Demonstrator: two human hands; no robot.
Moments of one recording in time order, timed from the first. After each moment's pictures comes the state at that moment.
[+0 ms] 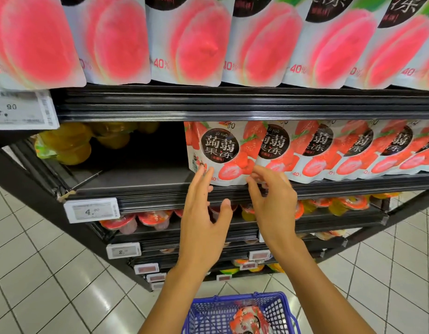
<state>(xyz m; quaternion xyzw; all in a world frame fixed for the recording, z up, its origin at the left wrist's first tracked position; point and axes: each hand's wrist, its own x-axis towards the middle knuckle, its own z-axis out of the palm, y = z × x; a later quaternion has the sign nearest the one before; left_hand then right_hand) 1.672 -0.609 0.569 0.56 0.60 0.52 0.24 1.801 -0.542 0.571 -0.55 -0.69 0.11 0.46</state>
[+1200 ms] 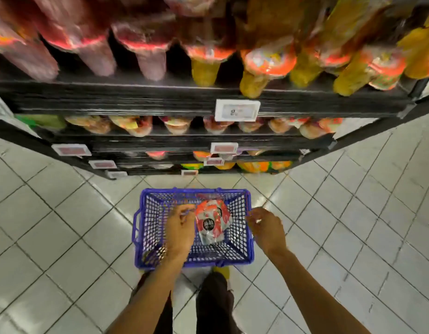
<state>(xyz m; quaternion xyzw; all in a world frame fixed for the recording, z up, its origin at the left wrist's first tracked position) 1.835 -0.722 0.221 0.22 0.77 0.38 0.47 2.035 -0.674 0.234 -0.71 -0.59 0.37 0.03</state>
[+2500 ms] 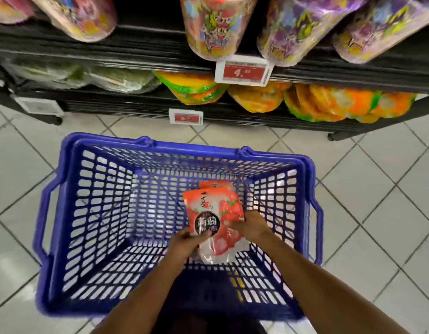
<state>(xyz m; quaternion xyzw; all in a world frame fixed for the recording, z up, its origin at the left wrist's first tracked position) 1.887 -0.792 -0.253 -0.01 0.75 0.22 0.62 2.053 -0.675 -0.220 -0.63 -0.54 0.53 -0.19</state>
